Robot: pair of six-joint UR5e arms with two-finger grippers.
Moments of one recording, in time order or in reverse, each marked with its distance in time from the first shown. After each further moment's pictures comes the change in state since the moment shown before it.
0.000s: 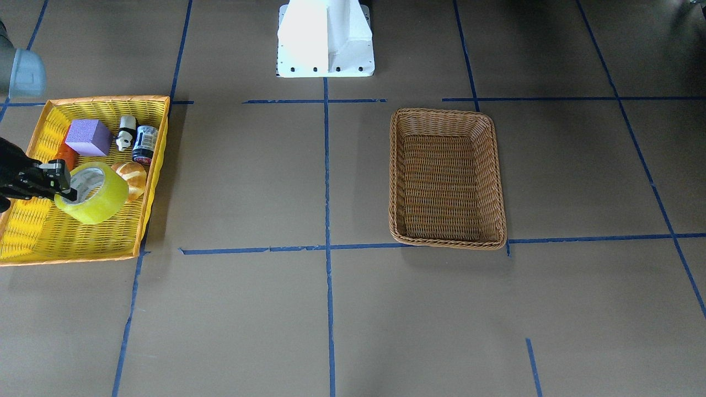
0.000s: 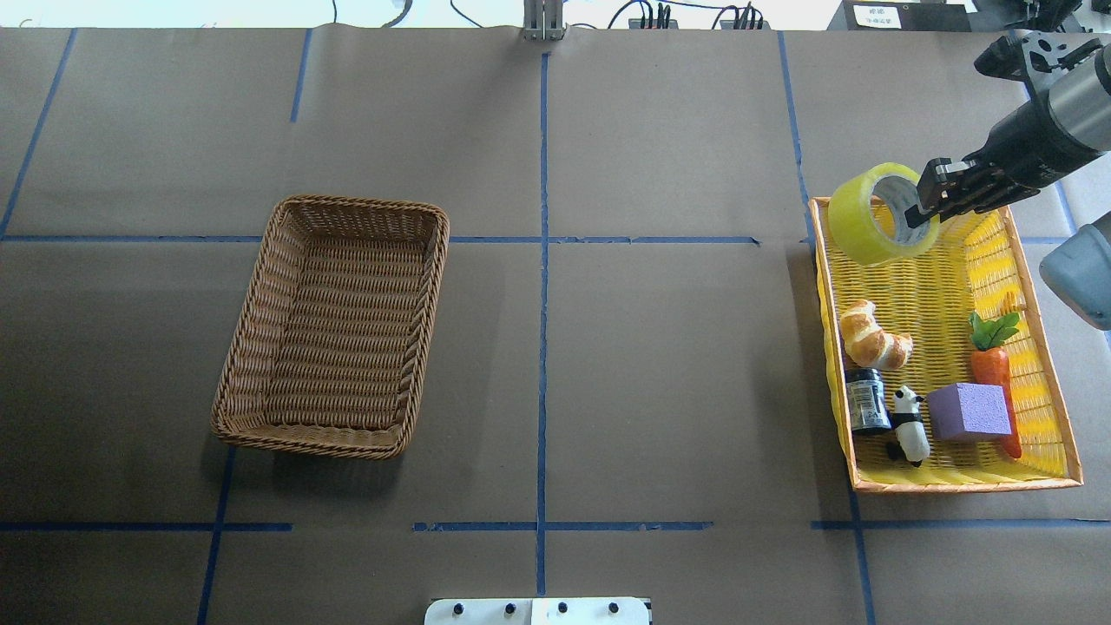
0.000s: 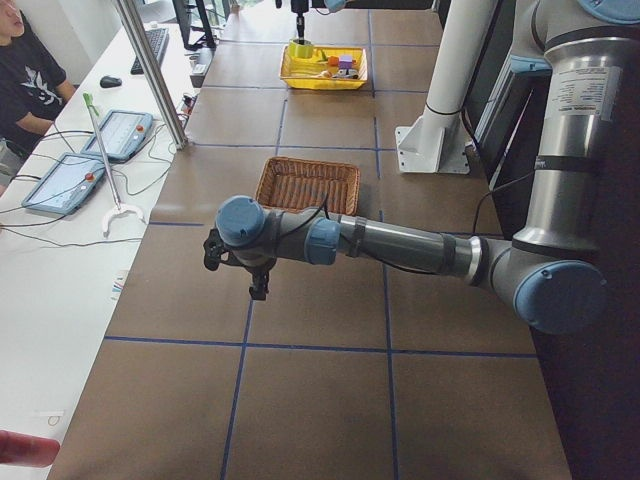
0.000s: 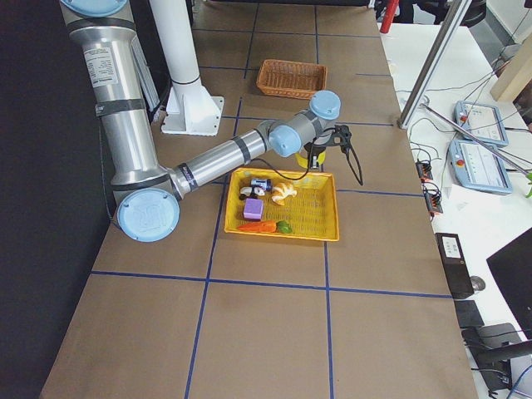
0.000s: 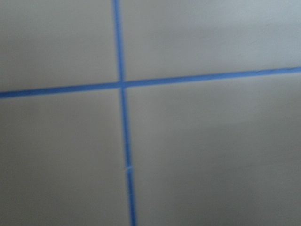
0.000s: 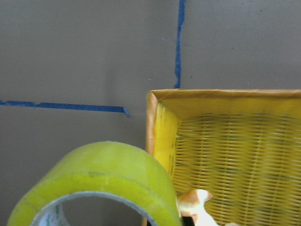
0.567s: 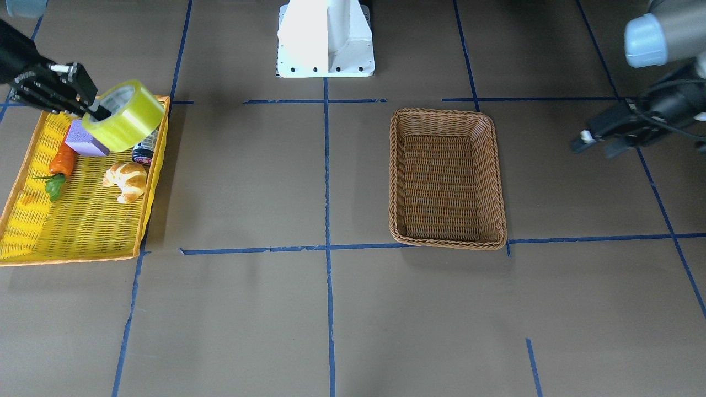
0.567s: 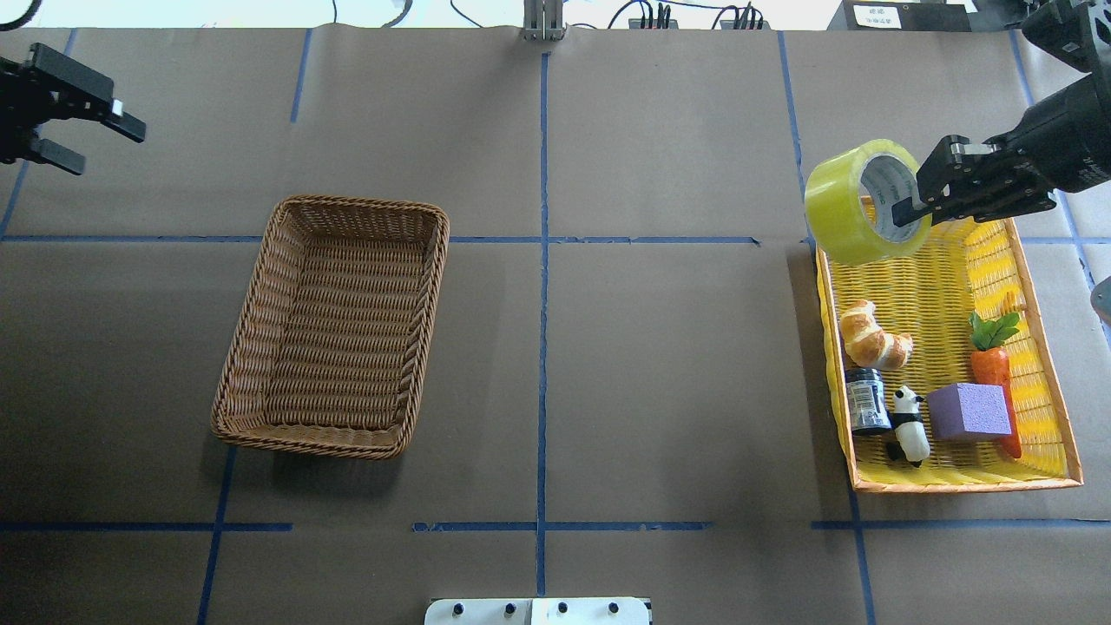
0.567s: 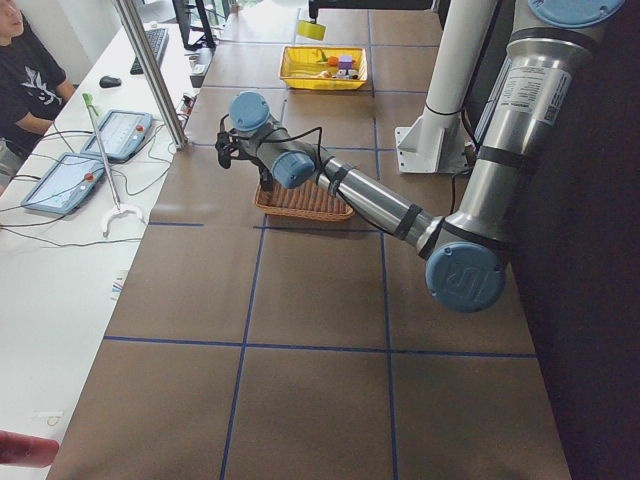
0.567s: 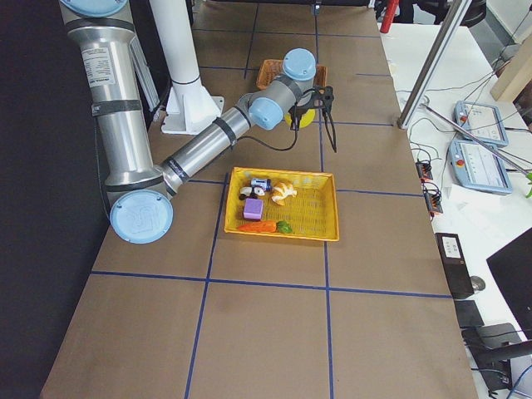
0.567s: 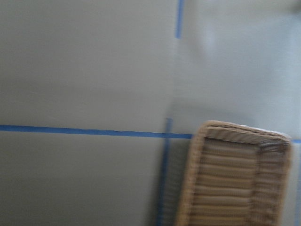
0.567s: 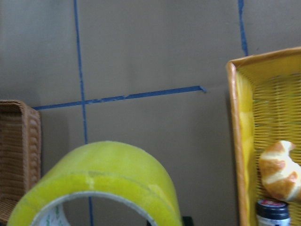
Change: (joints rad) left arm 0.287 -0.197 -0.114 -0.349 0.000 -0.856; right arm -0.007 -0.028 0.220 0.123 0.065 0.393
